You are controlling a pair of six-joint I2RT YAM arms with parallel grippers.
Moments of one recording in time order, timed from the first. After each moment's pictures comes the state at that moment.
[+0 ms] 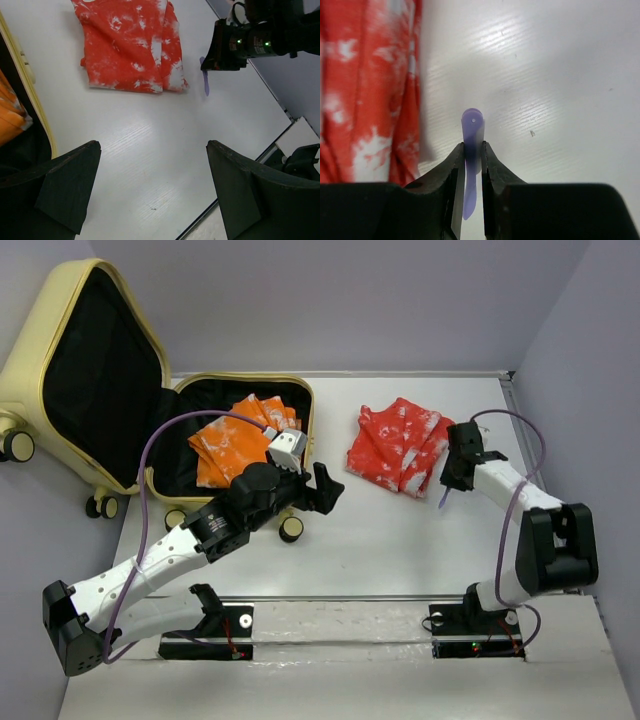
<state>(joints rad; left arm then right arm) -0.92 0.95 0.86 -0.17 -0.17 -0.46 0.13 1.55 0.93 -0.46 0.32 0.45</state>
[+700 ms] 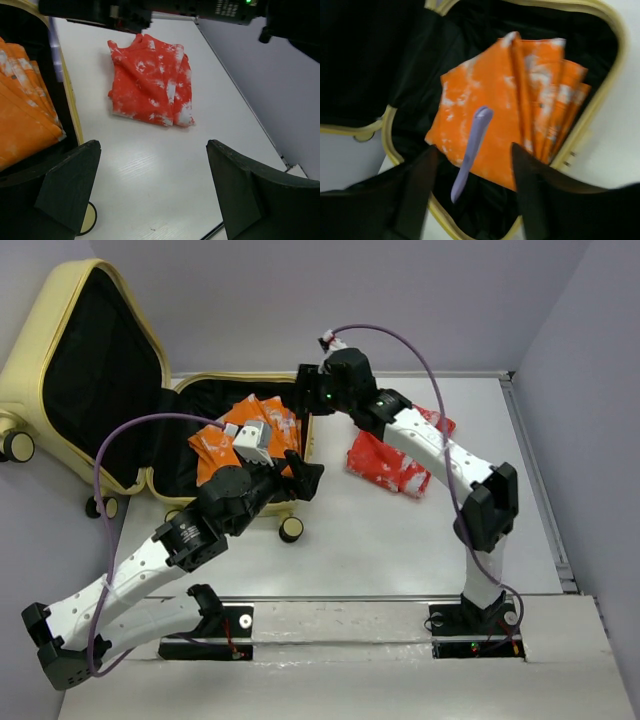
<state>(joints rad) -0.92 0.83 0.89 -0.20 -0.33 -0.49 0.67 1.86 1.83 -0.38 -0.05 0.54</state>
